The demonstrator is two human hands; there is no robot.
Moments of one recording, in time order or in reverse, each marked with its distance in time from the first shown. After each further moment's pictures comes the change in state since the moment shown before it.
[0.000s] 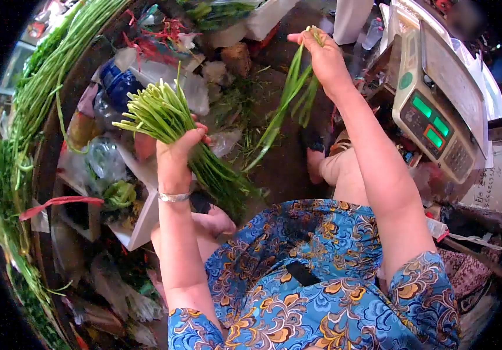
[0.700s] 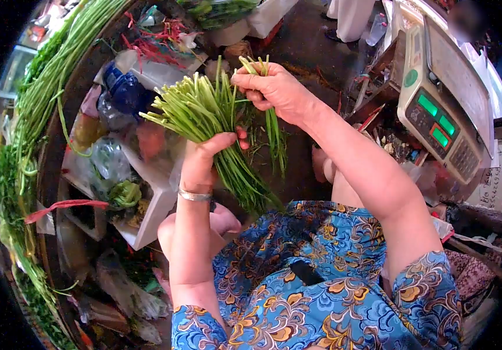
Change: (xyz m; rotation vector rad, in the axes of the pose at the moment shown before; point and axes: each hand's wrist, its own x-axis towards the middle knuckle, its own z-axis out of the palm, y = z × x) left_hand -0.005 -0.006 0.041 -0.019 -0.179 -0.195; right_hand -0.043 -0.016 0.066 0.529 -0.453 0.553
